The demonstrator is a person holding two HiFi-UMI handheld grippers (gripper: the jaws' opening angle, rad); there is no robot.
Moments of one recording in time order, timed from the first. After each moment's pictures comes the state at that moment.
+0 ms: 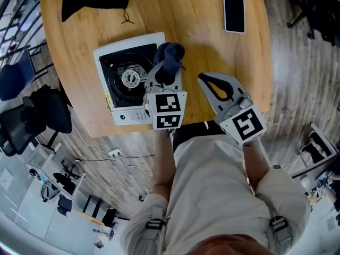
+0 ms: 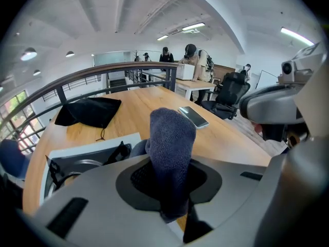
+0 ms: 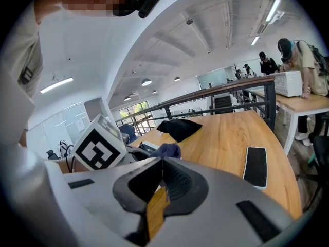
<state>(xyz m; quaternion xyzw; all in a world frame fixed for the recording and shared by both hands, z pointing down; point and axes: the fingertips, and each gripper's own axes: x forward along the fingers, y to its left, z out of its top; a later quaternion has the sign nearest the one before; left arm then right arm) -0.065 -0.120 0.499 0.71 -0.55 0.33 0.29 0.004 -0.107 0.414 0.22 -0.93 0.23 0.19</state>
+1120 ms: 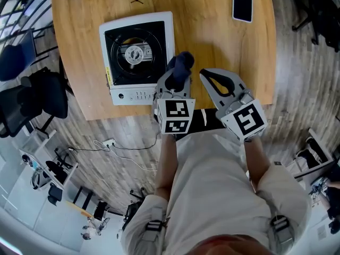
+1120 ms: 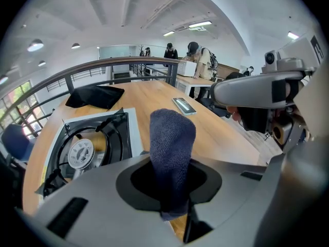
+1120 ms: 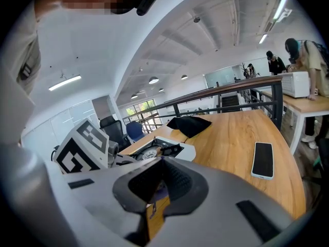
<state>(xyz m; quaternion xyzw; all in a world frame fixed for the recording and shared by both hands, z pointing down) -0.043 -0.029 0.500 0.69 -0.56 0.33 0.33 0.000 -0.054 0.410 0.19 -0.94 0.22 0.19</state>
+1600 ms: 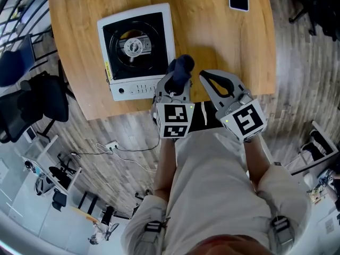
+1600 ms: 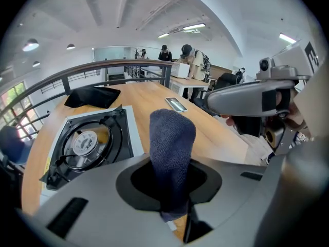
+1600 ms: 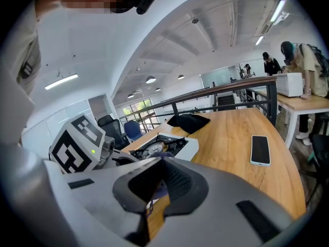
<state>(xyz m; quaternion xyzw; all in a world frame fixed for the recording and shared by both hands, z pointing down) -0.038 0.012 0.489 0.71 -0.54 0.32 0.32 0.004 -0.012 0.412 0.21 -0.93 0.22 0.20</state>
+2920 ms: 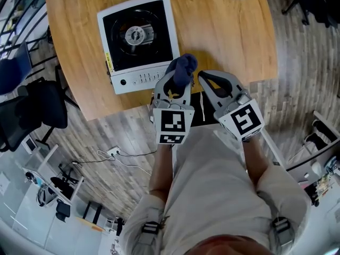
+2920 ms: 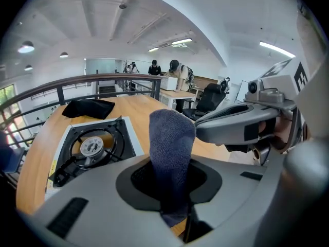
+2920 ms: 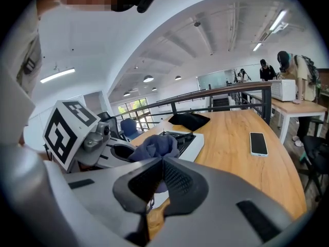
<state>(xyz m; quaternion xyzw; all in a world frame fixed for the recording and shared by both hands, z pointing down) -0.042 0.051 0.448 0.77 -0.51 0.27 0.27 -0.010 0.046 0.408 0.24 -0.92 0.21 0.20</state>
